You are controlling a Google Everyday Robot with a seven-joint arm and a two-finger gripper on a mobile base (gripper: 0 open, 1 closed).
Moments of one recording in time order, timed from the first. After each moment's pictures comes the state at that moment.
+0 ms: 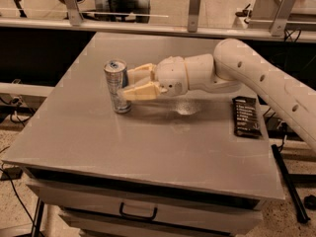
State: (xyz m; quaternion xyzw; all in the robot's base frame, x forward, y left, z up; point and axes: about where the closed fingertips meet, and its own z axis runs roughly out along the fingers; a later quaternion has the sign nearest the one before) arm 0.561 0.071 0.886 -0.57 0.51 0.44 0.47
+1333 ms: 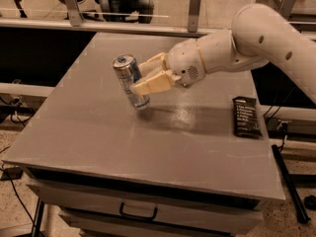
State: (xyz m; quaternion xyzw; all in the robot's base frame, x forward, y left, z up) arm 0.548 0.035 0.914 -0.59 0.59 0.37 0.41
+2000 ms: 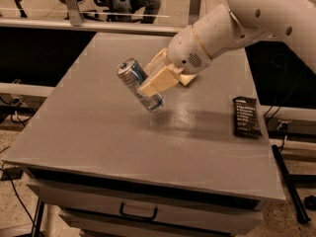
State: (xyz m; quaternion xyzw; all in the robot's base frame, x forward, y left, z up) arm 0.539 0.014 0.917 -0.63 0.65 0.29 0.32
